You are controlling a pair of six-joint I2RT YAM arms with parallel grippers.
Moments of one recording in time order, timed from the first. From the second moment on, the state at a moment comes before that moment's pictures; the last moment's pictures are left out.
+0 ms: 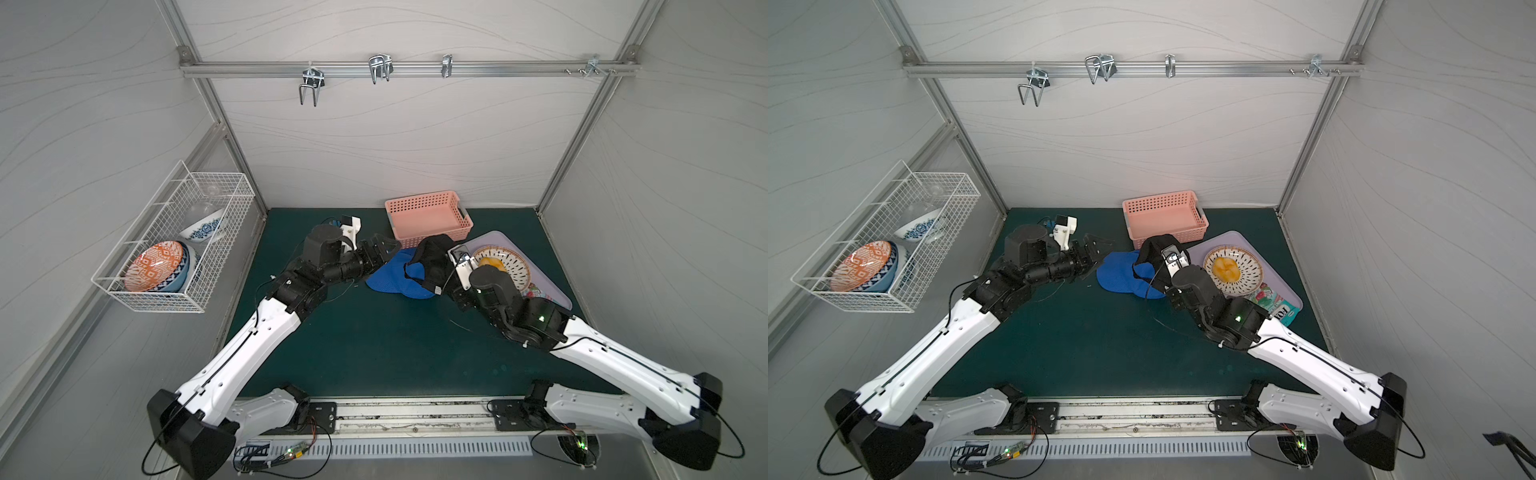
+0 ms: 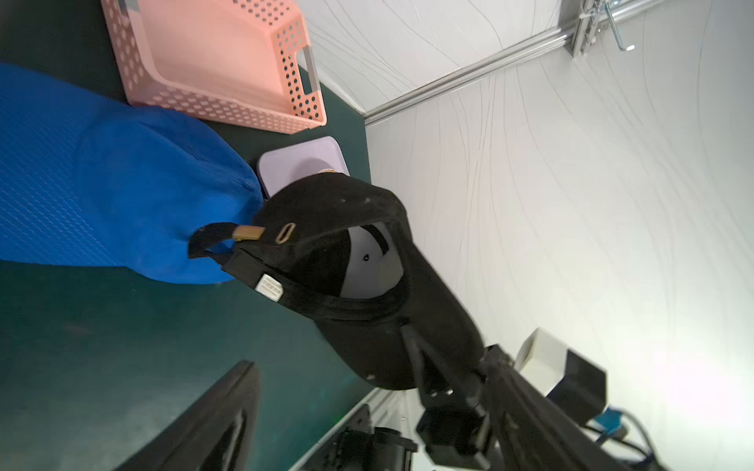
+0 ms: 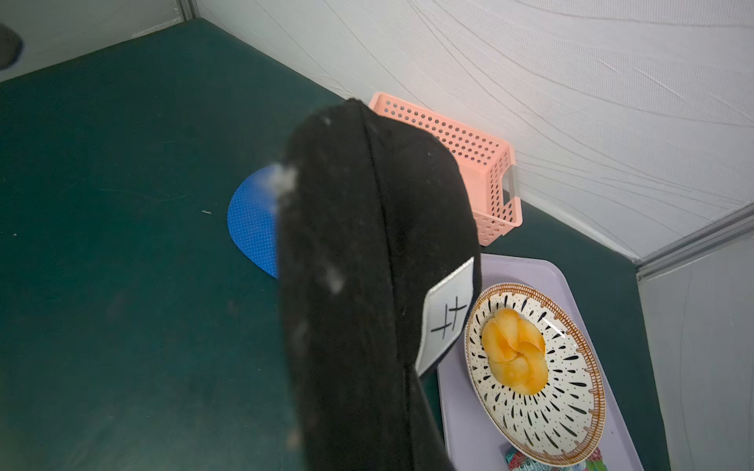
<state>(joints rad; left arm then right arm) -0.51 1.15 1.16 -0.38 0.41 -1.05 1.00 1.03 0.99 -0.50 0.56 0.00</state>
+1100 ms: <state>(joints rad) -0.64 1.35 1.29 -0.37 0.49 -1.24 1.14 1.02 0.98 -0.44 0.58 -0.06</state>
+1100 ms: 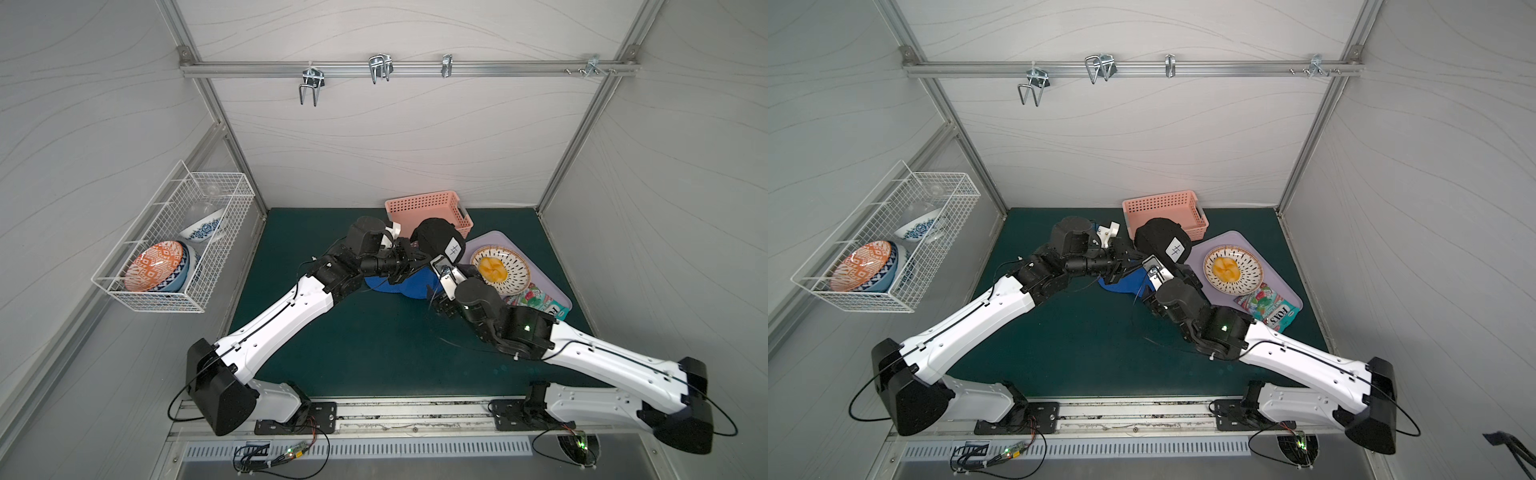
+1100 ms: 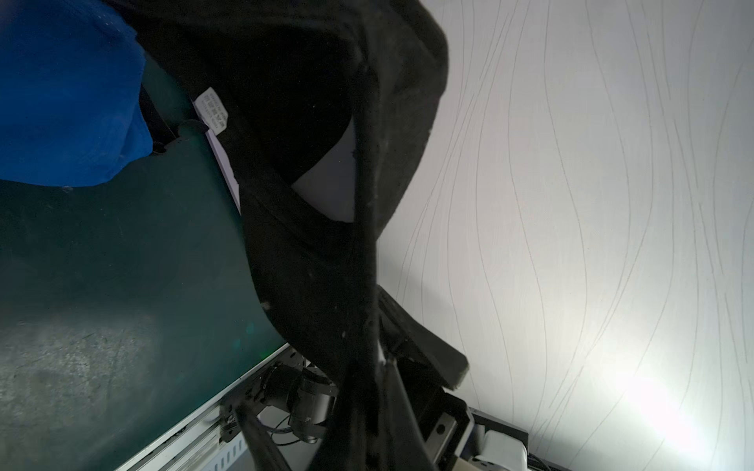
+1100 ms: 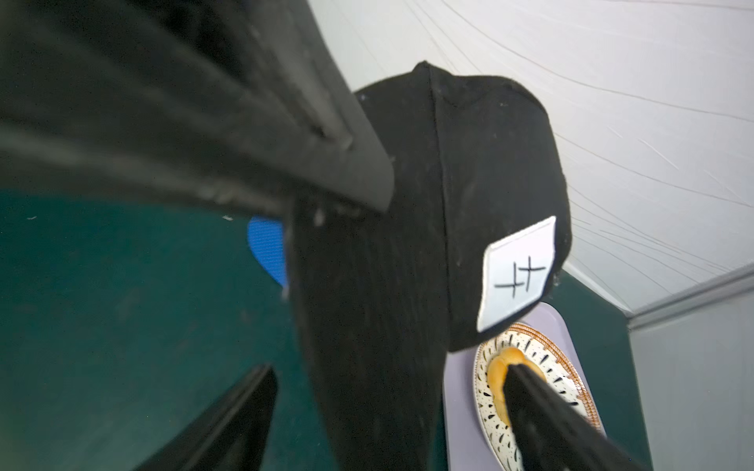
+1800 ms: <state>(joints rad) -0.35 1.24 1.26 -0.61 1.32 -0.65 0.15 0.88 1.14 -0.73 -0.75 0.18</state>
